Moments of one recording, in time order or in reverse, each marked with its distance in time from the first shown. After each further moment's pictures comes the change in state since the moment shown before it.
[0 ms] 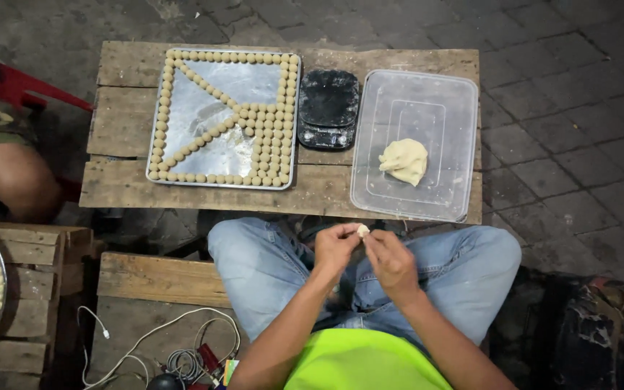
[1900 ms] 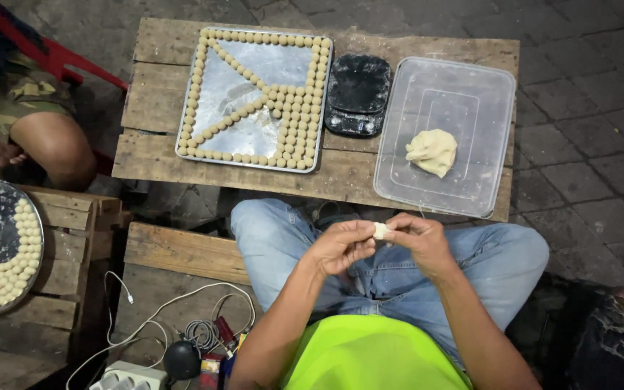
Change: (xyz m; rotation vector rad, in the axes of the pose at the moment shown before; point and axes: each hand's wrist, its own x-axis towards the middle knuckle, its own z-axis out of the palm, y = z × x) left_hand -0.033 0.030 -0.062 -0.732 -0.422 -0.385; right_hand 0.011 0.036 0.010 1.193 -0.183 0.456
